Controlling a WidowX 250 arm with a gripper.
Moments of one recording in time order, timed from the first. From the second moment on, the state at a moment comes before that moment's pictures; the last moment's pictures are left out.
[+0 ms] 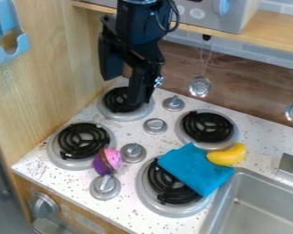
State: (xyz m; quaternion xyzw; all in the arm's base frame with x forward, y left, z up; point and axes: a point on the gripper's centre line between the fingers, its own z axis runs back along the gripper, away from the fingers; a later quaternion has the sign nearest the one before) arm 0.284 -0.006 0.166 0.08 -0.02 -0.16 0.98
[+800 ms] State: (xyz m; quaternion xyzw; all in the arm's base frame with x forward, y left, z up) arm 0.325 -0.039 0.066 -0.01 -0.03 -0.13 0.99
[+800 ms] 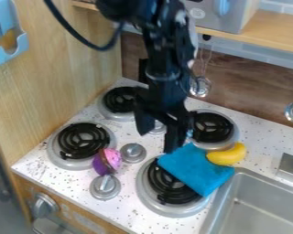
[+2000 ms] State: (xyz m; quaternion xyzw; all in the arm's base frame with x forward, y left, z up) arm 0.461 -0.099 -0.034 0.05 -0.05 -0.19 0.98
